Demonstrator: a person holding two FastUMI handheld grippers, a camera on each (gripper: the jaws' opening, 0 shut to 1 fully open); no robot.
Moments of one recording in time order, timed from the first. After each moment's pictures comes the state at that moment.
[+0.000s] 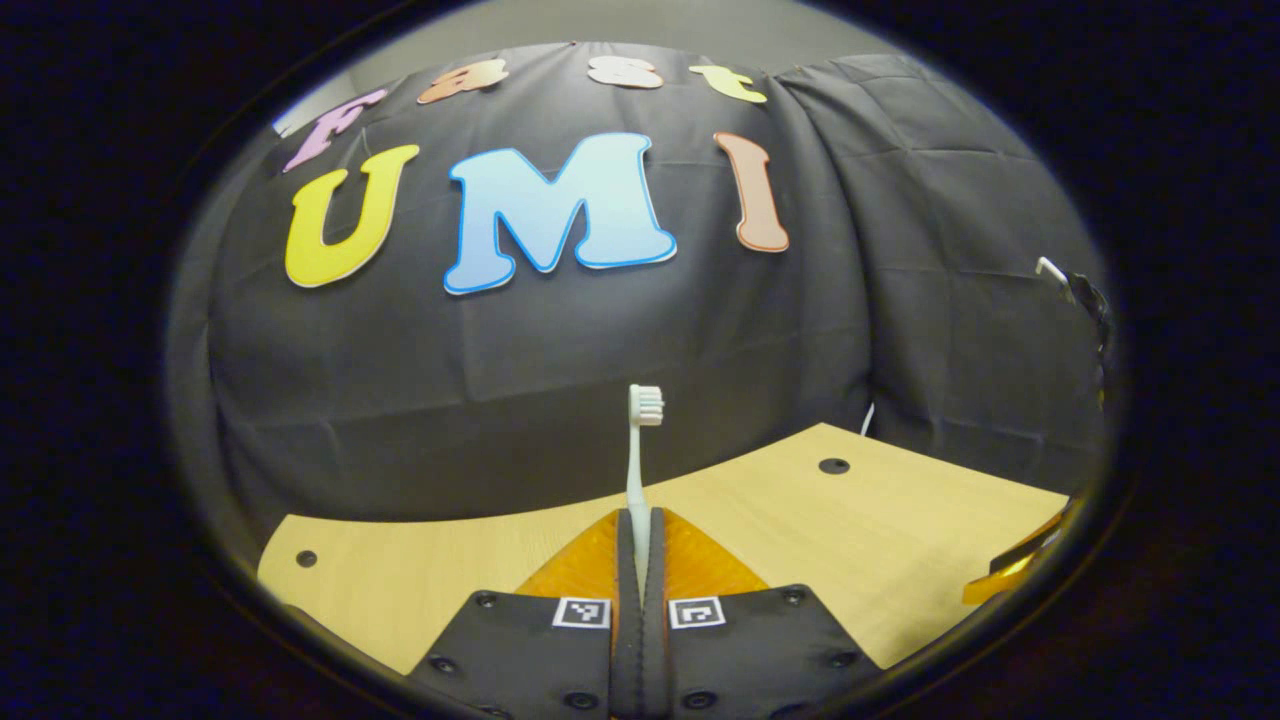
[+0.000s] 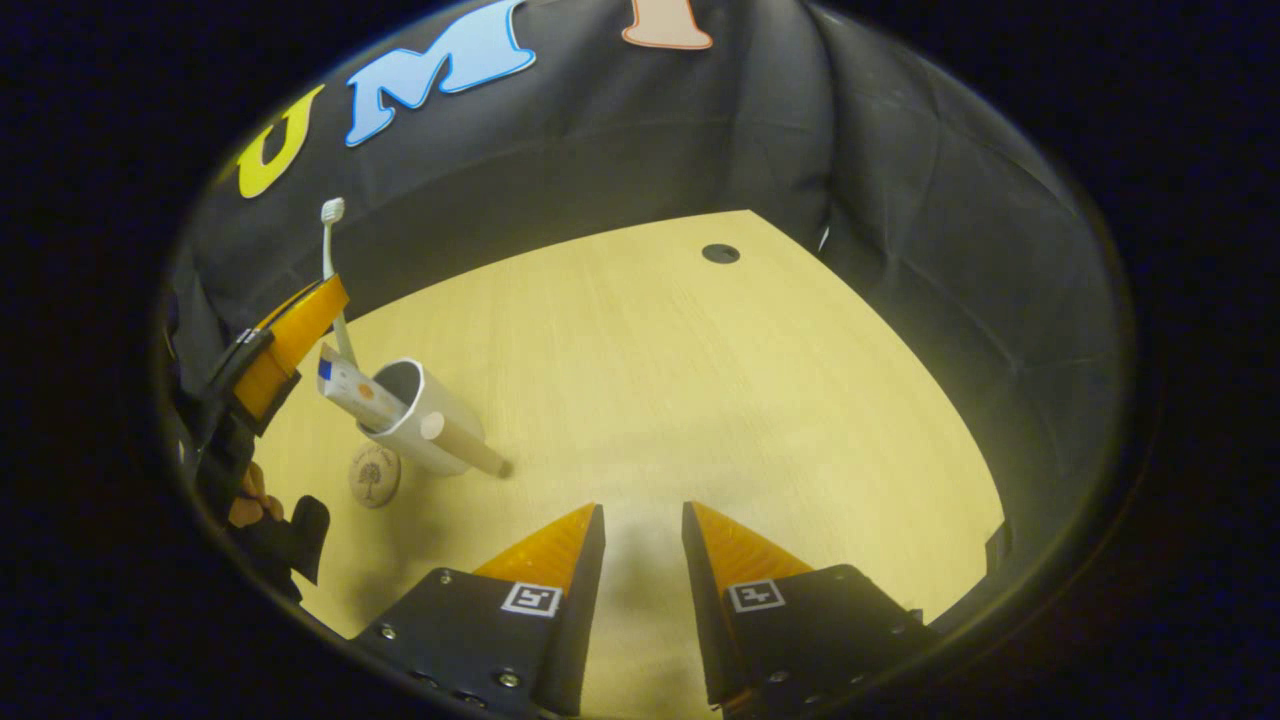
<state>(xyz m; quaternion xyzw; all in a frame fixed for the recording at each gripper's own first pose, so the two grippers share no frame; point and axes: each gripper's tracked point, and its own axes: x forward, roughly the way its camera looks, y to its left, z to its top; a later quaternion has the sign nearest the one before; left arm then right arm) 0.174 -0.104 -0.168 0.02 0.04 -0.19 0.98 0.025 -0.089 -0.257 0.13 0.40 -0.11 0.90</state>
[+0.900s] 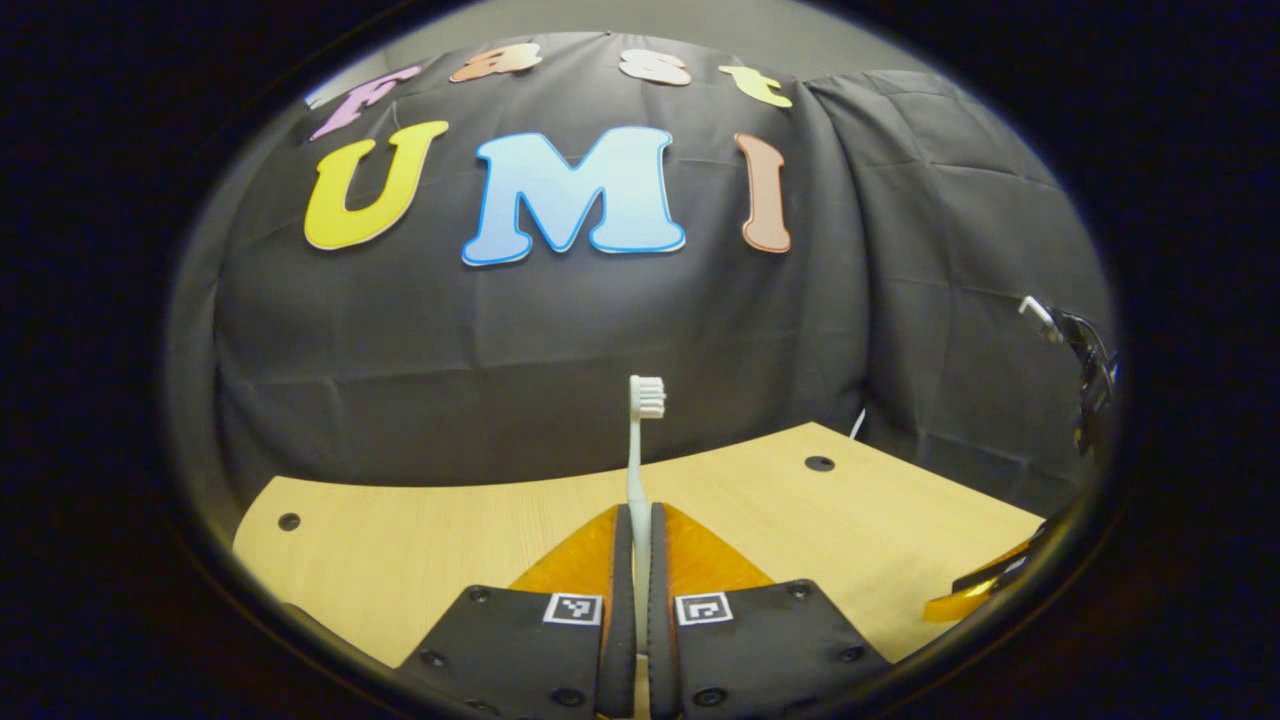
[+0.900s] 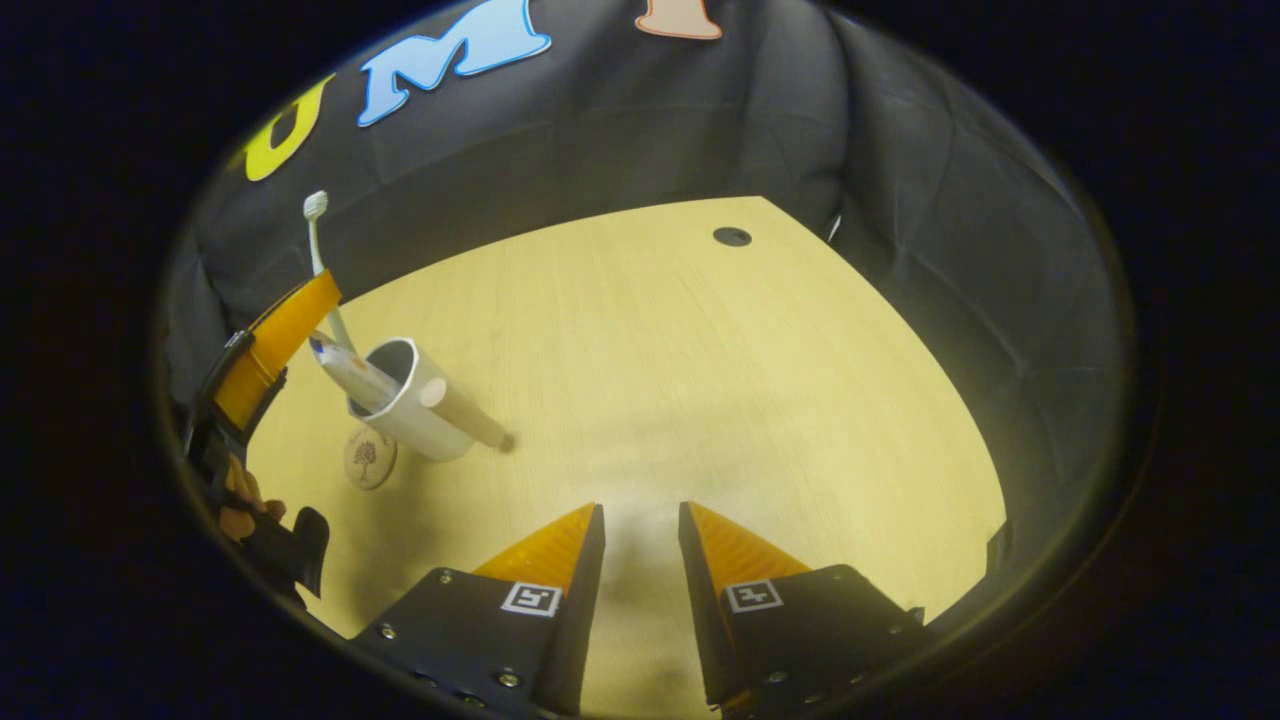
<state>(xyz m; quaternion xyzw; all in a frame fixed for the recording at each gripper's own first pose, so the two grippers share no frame) 0.145 -0.094 -0.174 -0.02 0.06 -0.19 0.98 0.024 -0.086 -0.263 0.12 0.42 -0.10 0.89</state>
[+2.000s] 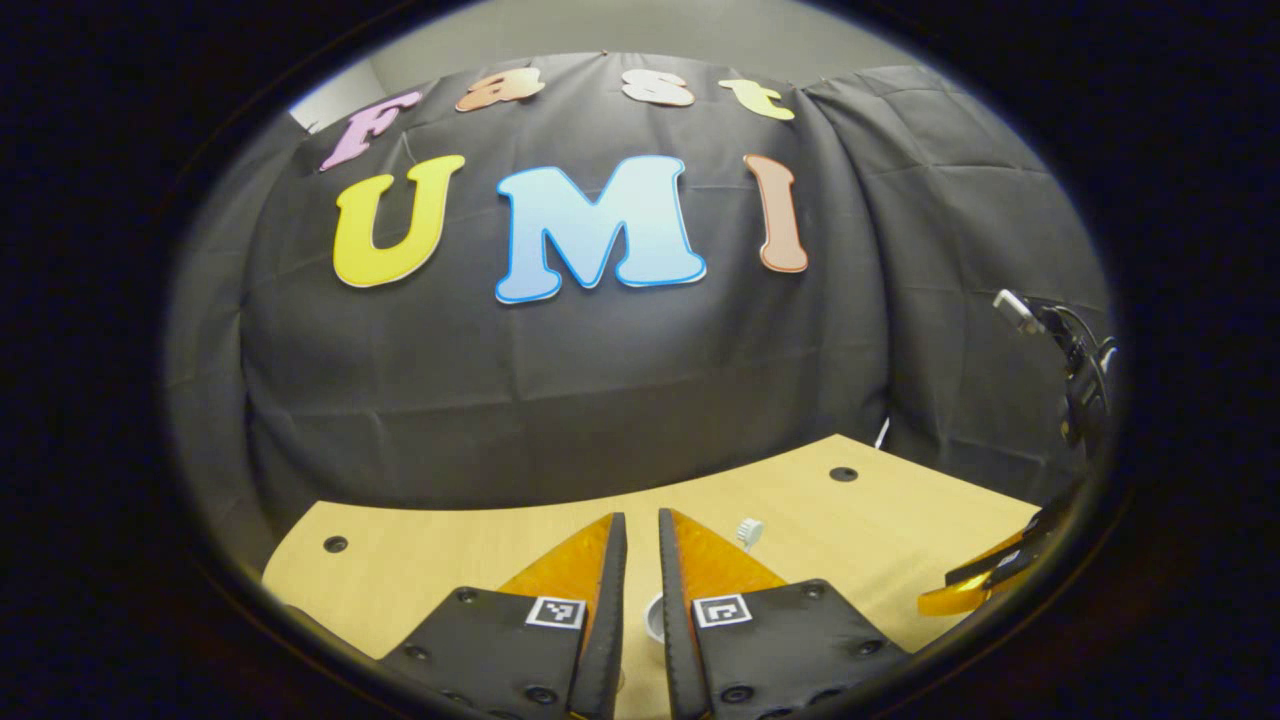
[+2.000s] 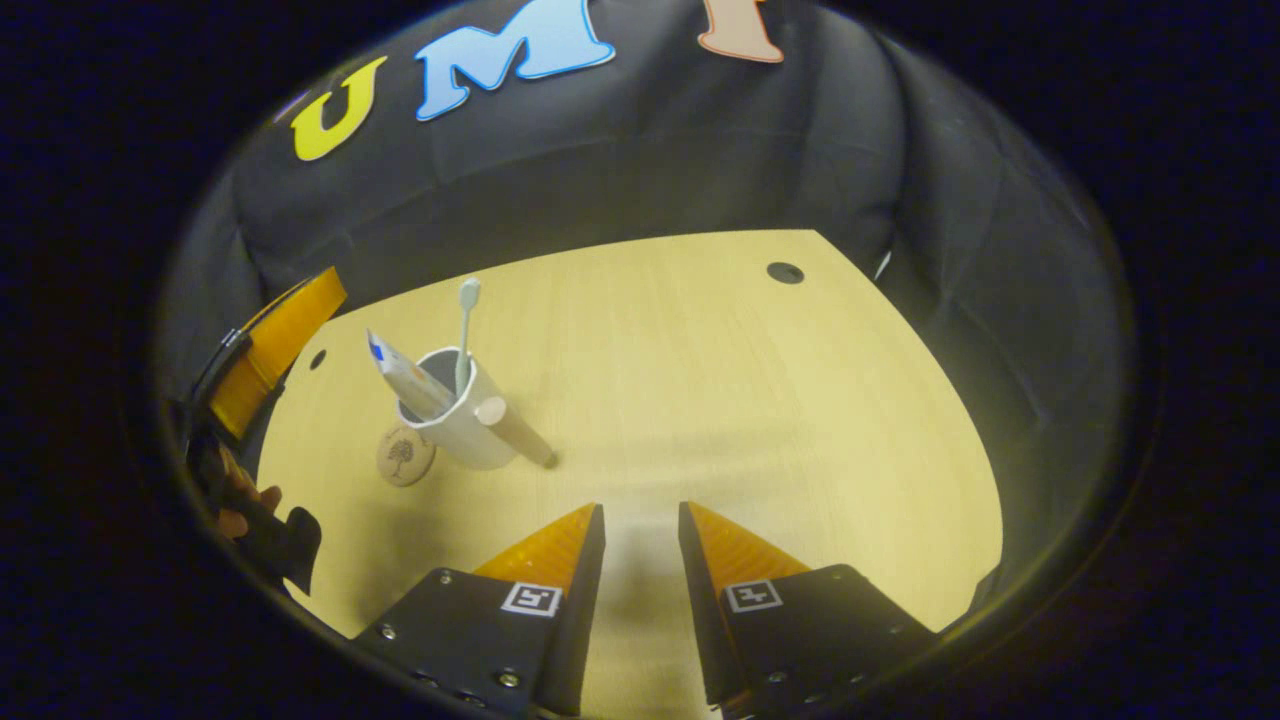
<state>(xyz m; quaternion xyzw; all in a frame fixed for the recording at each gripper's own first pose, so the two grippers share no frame) 0.123 -0.059 -0.140 0.01 0.03 -0.15 0.99 0.045 -0.061 -0.241 0.08 0.39 -0.02 0.92</state>
